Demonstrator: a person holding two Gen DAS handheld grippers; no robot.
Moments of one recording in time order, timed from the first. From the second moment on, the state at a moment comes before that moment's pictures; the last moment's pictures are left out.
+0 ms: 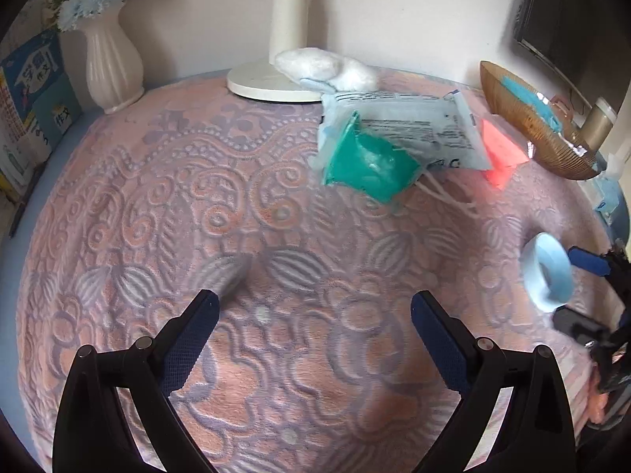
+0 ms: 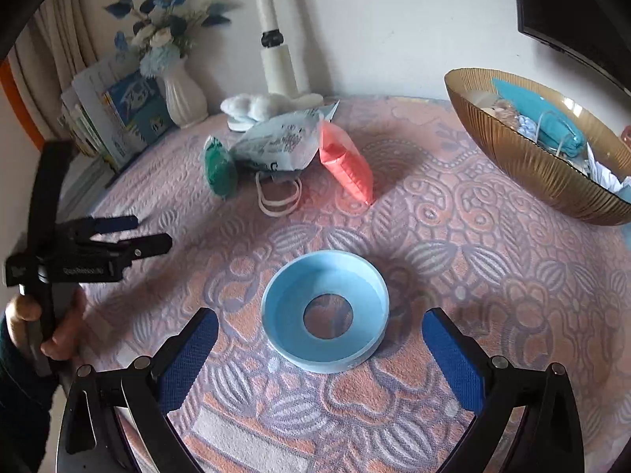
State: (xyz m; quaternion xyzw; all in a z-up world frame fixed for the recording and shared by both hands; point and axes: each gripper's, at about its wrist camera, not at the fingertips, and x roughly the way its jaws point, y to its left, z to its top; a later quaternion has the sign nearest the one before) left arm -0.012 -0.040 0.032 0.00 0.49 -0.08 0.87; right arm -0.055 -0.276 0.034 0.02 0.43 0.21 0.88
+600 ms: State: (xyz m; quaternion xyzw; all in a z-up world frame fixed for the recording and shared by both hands) left arm 0.059 -0.073 0.031 0.06 0.44 -0.17 0.88; right arm -0.045 -0.257 0.026 -0.05 0.45 0.17 0.88
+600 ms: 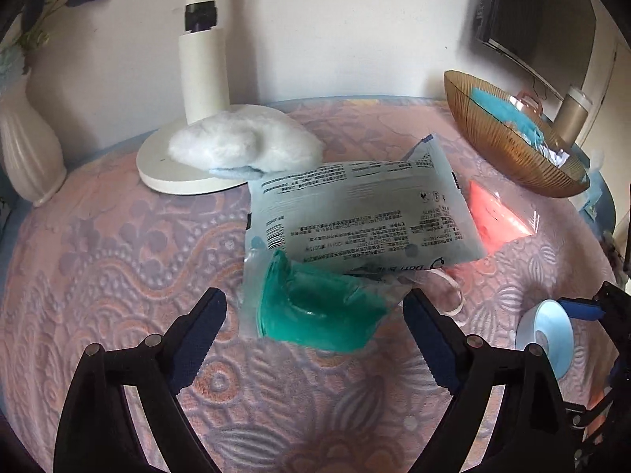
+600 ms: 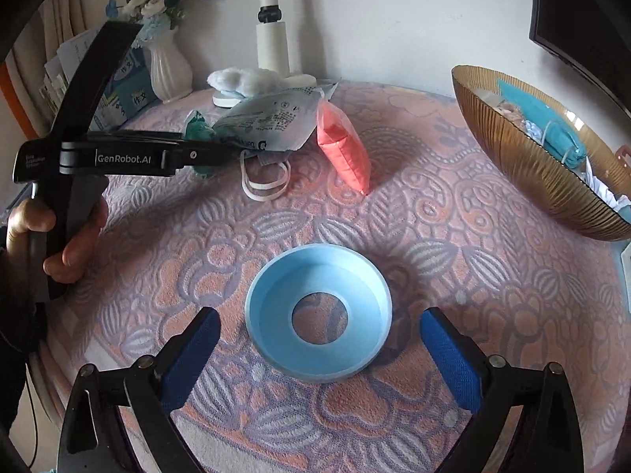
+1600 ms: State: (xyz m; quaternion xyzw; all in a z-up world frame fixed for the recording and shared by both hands) left arm -0.097 -0.030 0.098 -0.01 0.34 -0.18 0.92; right arm -0.077 -0.252 0.047 -0.08 0.40 0.14 0.90
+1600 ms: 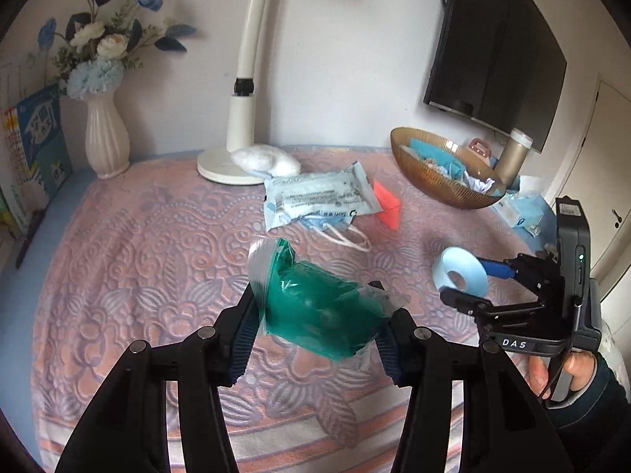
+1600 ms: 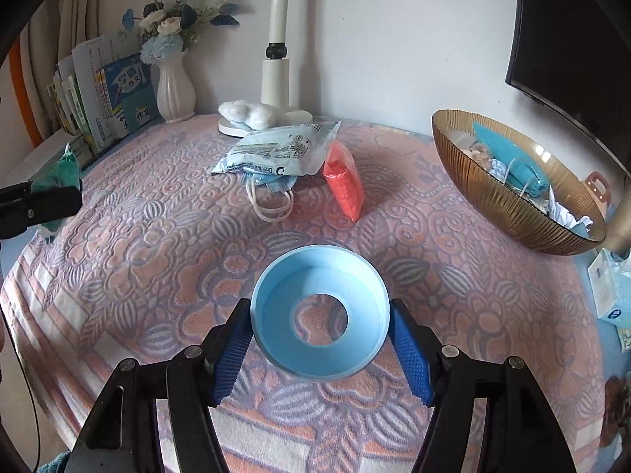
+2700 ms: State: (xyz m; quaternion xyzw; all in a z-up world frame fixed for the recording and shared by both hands) left arm 0.105 -0.303 0.166 0.04 0.32 -0.28 0.90; right arm 0.029 -0.482 0.197 0.11 0.31 -0.10 0.94
